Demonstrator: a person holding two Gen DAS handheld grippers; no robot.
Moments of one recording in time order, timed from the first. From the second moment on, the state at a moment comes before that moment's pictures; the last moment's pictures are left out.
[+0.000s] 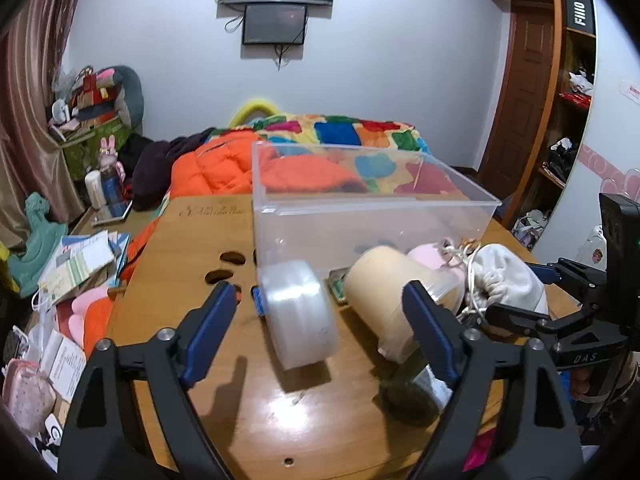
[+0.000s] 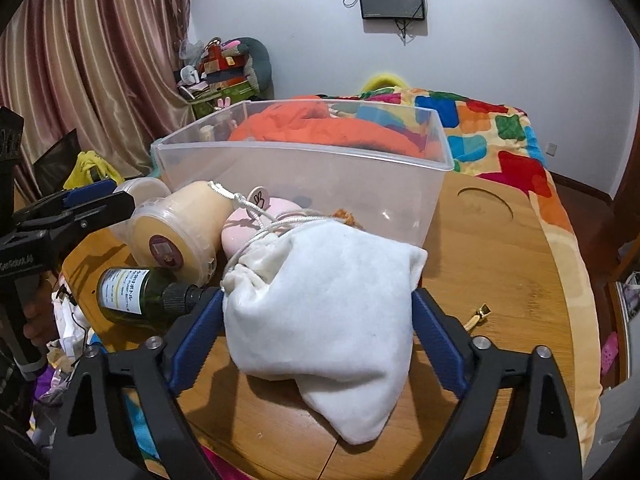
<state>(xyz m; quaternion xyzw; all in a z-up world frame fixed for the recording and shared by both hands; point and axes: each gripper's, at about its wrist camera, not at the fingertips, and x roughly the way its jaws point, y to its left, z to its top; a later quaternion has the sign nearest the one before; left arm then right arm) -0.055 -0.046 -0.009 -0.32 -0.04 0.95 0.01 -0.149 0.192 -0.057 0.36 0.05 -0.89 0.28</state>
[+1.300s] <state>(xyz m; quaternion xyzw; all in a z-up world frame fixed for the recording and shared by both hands) -0.073 -0.042 -0.024 -0.35 -0.02 0.94 -0.01 -0.138 0.208 -0.036 0.34 0.02 -0.89 0.30</state>
